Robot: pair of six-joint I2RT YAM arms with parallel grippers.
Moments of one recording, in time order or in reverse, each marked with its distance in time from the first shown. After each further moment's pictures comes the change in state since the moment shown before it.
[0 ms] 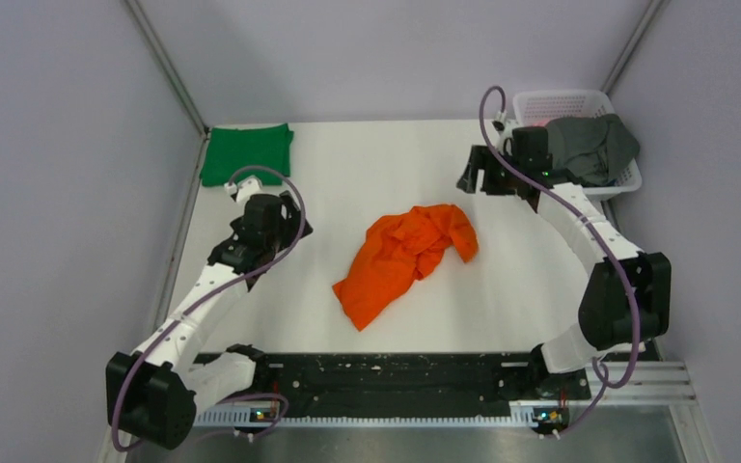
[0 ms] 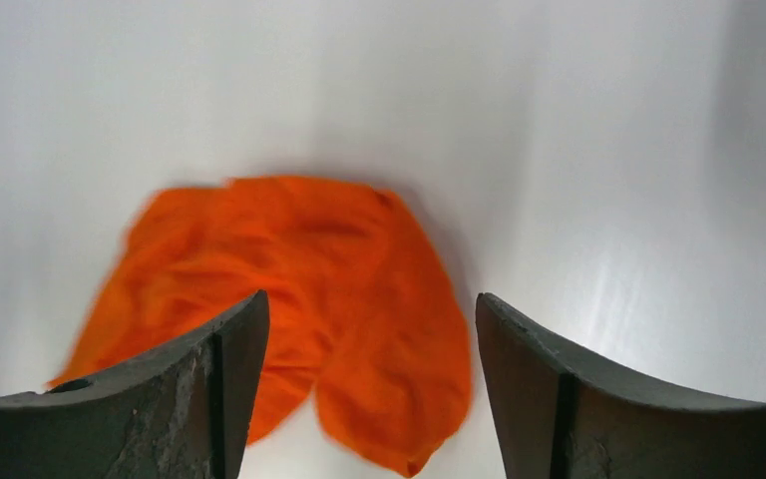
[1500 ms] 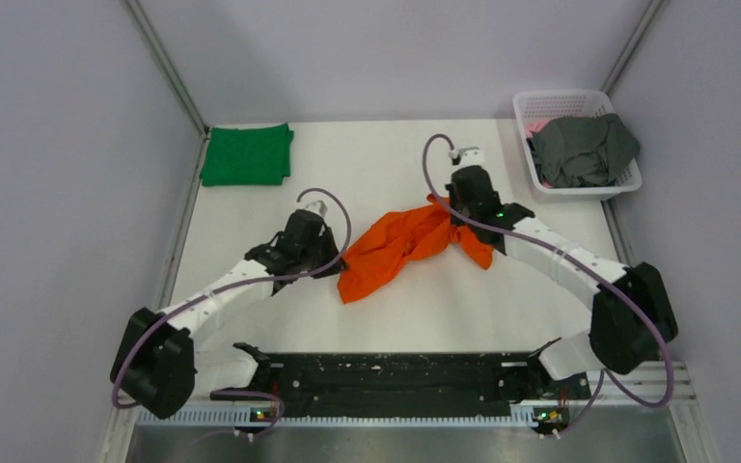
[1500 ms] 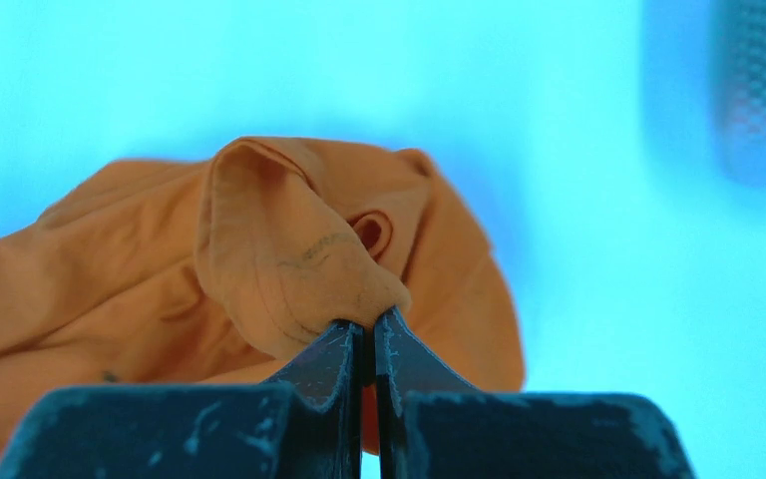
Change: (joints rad) left arm -0.209 0.126 -0.073 0.070 0.389 -0.025; right arm 0.314 -0.135 -0.268 0.106 0.665 0.000
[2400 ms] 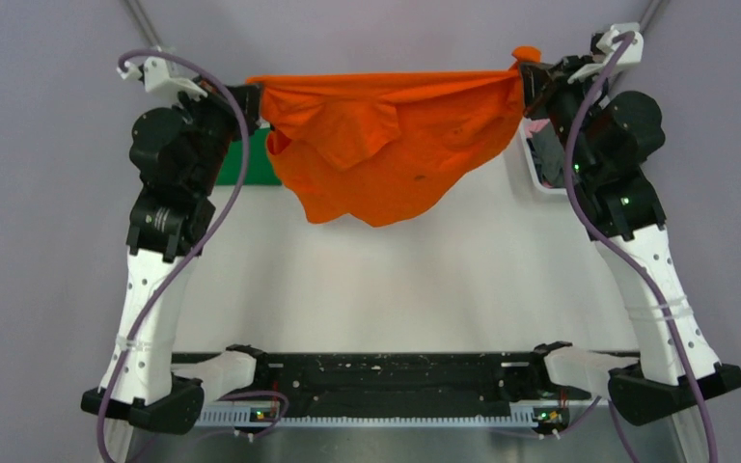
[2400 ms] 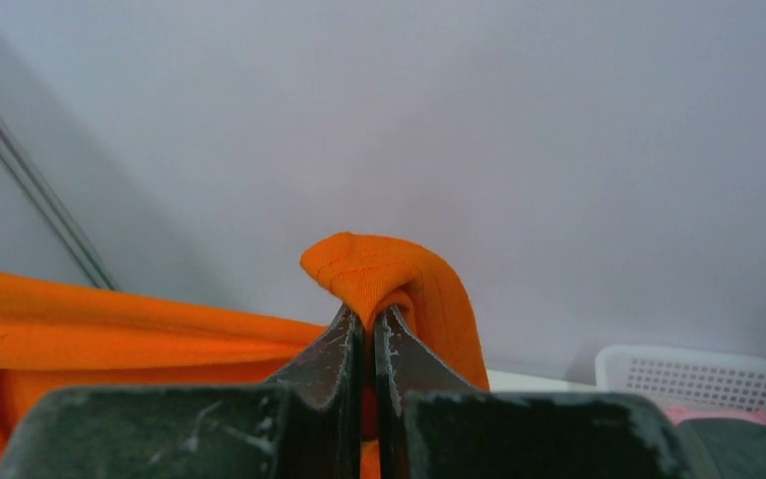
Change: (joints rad) left arm 0.317 0.059 1.010 -0.020 -0.119 0.159; right arm -0.203 -0.132 0.643 0.132 -0.300 -0.120
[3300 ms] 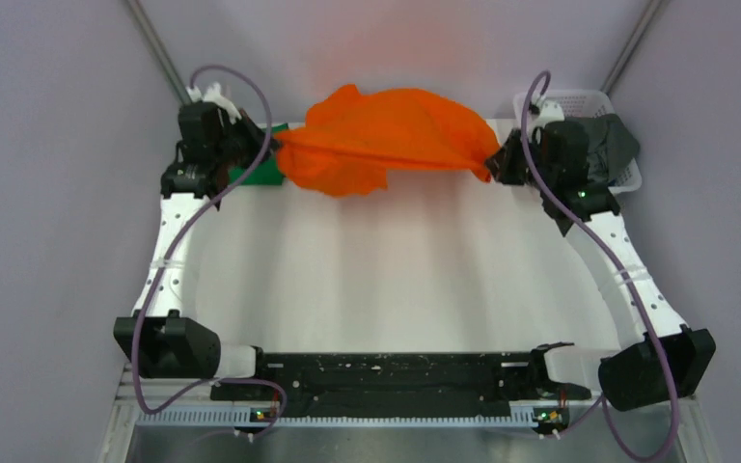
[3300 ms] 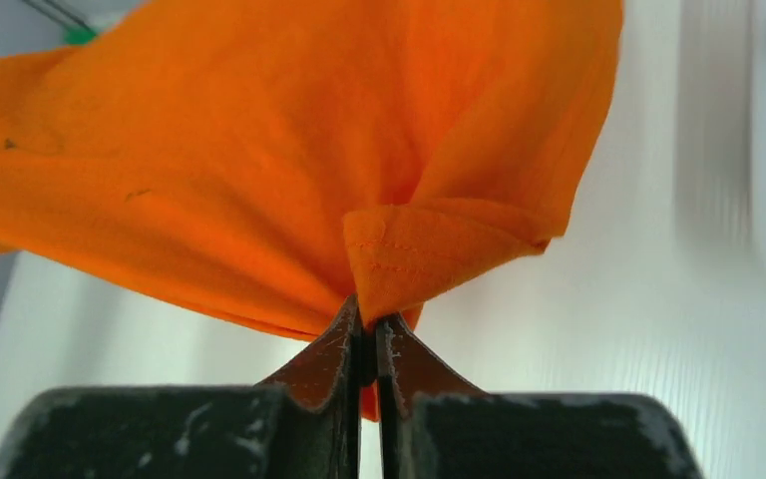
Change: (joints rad) left arm 0.206 0.182 -0.113 -0.161 0.349 0.024; right arm -0.119 0.021 -0.295 -0.228 -0.232 0.174
